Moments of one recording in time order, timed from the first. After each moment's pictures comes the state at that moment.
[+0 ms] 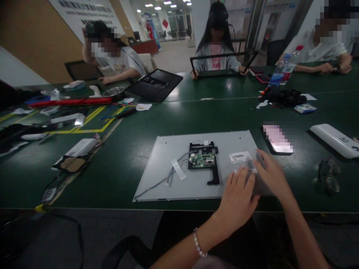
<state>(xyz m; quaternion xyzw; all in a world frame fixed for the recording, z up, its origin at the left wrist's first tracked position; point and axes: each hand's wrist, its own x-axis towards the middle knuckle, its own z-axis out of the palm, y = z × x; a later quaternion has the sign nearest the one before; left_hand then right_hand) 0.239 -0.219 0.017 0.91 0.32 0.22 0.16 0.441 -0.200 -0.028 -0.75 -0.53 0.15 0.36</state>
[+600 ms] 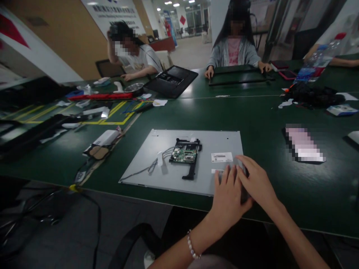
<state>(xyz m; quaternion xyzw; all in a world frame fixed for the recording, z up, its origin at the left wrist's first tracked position) 0.197 -0.208 0.007 0.87 0.45 0.16 0.10 0.346 -0.179 -0.005 -0.63 -0.68 0.16 0.34</state>
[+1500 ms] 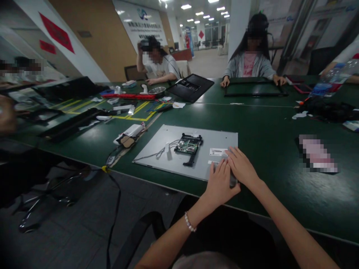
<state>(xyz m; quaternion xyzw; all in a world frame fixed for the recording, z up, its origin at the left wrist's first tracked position) 0.139 -0.192 0.008 0.85 0.48 0.16 0.09 0.293 -0.127 -0.030 -0.54 -0.81 0.05 0.21</state>
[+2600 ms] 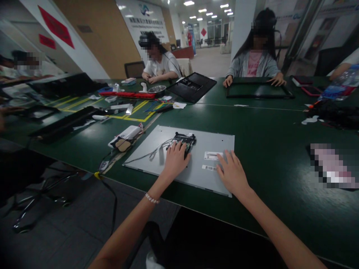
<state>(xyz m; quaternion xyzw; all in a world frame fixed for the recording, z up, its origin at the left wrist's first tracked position) -0.013 -0.077 0.022 0.75 0.65 0.09 -0.08 0.235 -0.117 -0.020 -0.58 -0.79 0.05 0.16</state>
